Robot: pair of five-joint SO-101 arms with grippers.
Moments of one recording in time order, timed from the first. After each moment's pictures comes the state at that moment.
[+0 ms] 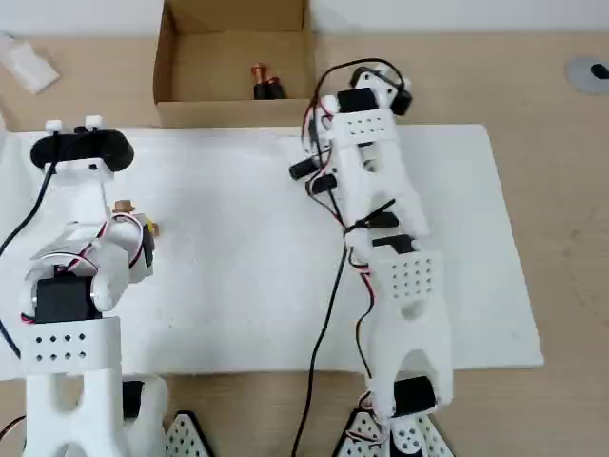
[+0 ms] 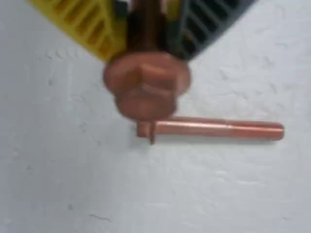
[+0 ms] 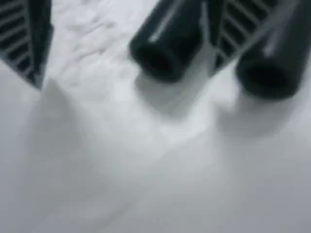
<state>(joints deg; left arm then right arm) -8.3 -55.9 46.4 65.5 -10.0 -16.6 46.5 -41.2 85.3 -59.7</state>
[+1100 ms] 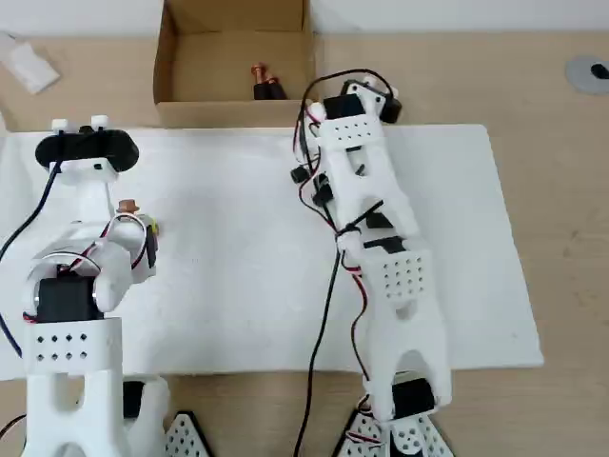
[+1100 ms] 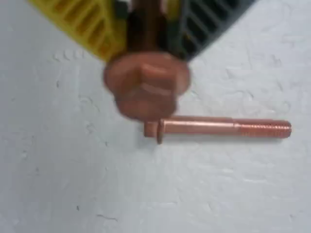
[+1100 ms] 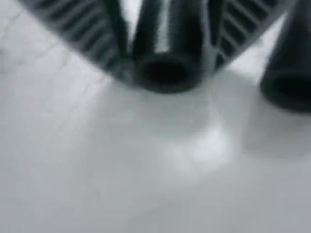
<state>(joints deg) -7.8 -55.9 46.4 65.5 -10.0 -18.1 50.7 -42.2 87.3 -59.7</state>
